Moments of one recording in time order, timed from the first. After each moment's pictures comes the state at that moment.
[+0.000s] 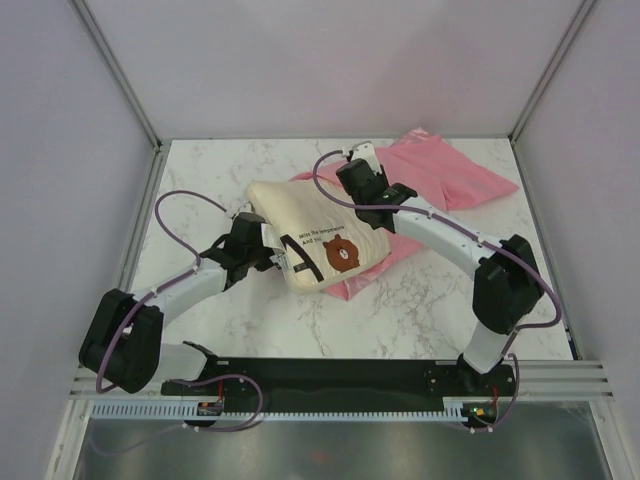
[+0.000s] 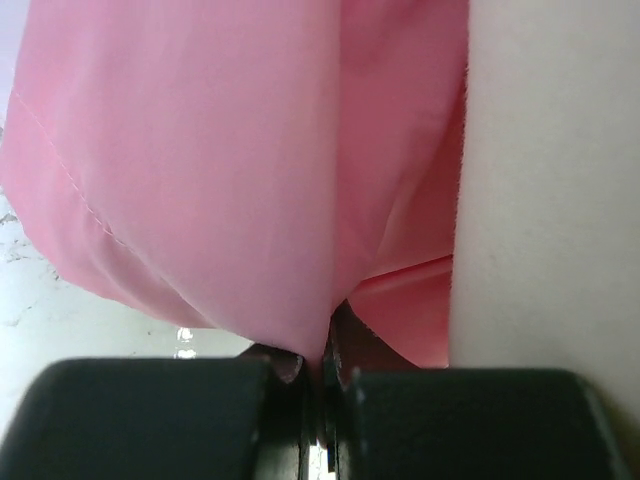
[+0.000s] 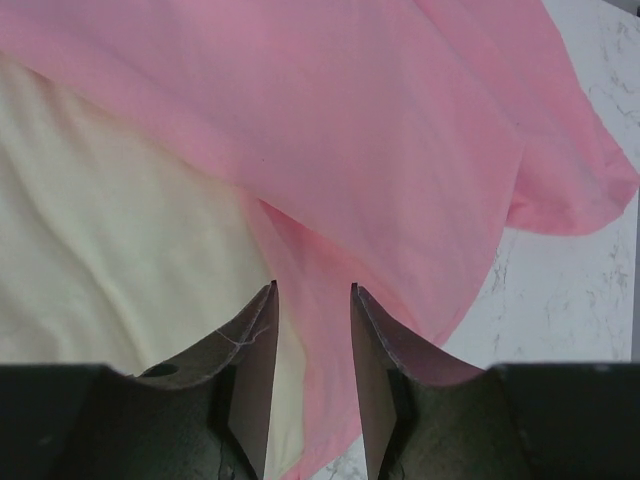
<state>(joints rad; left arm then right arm) -0.45 1.33 0.67 -0.10 -0.02 -0.86 0.69 1.73 1.45 -0.52 0.67 0.17</state>
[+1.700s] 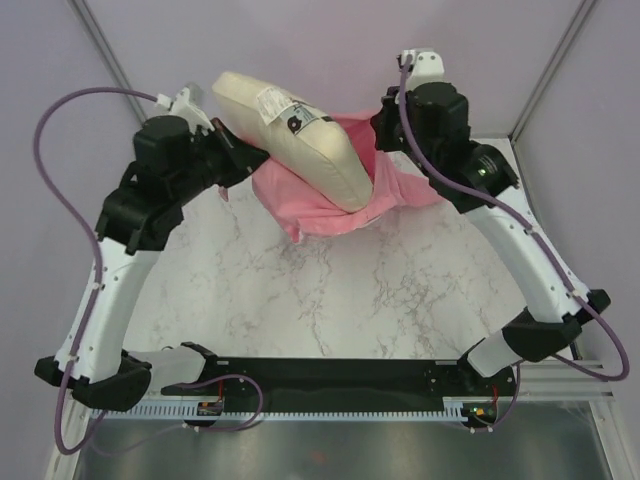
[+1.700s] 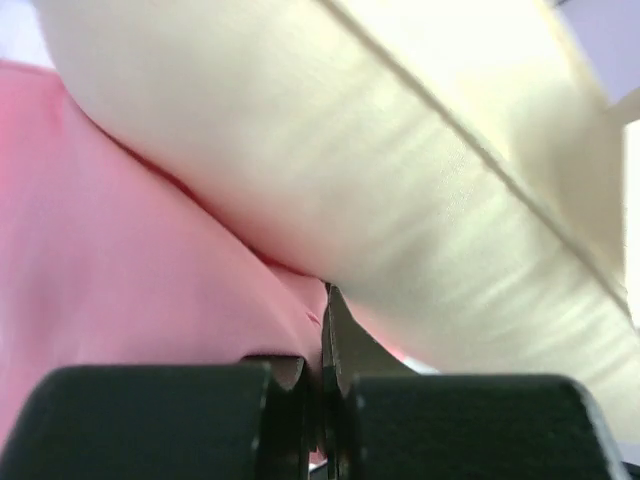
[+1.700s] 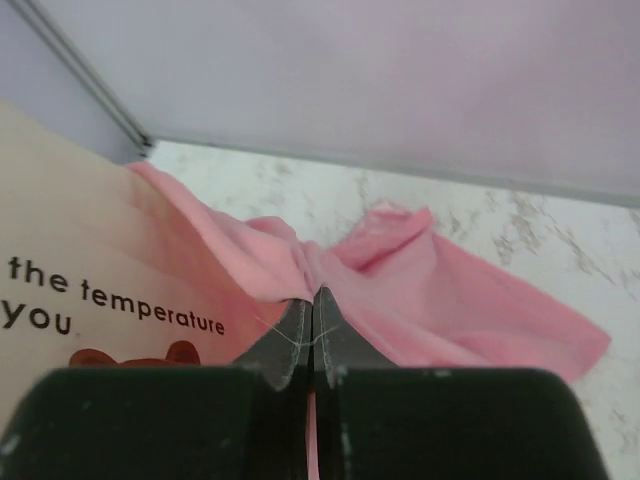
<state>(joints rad) -0.43 1.22 1.69 -0.78 0.06 -0.71 0.64 1.56 1.98 -0.67 0.33 0.26</state>
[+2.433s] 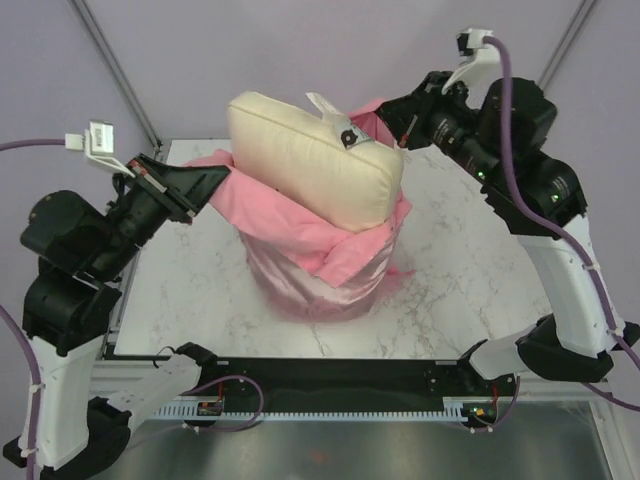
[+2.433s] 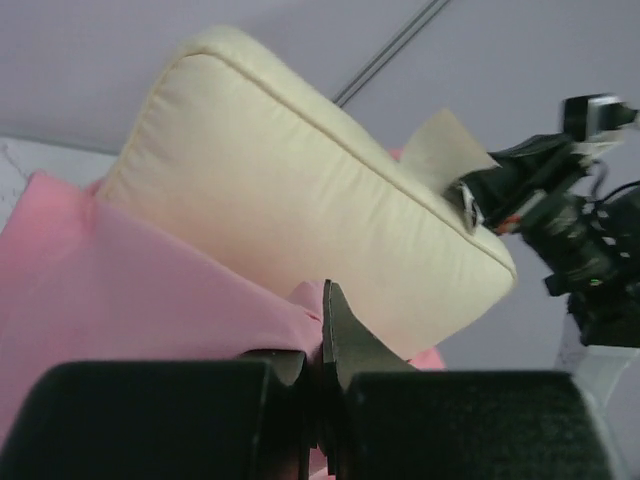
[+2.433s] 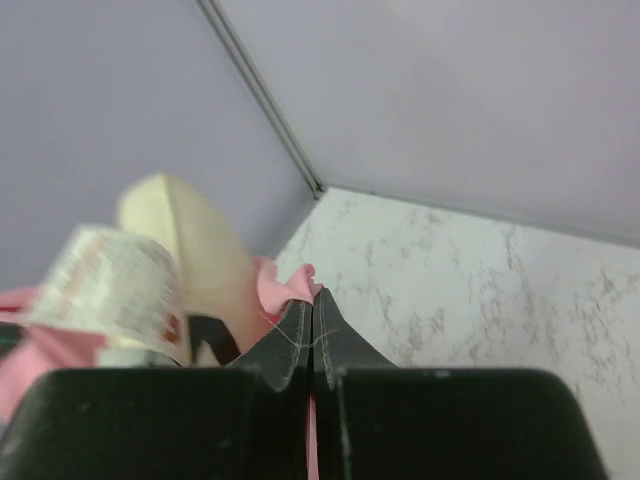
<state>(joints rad) -0.43 0.92 1.72 -0.68 0.14 -0.76 0.64 1.43 2.14 -0.72 0.05 0.42</state>
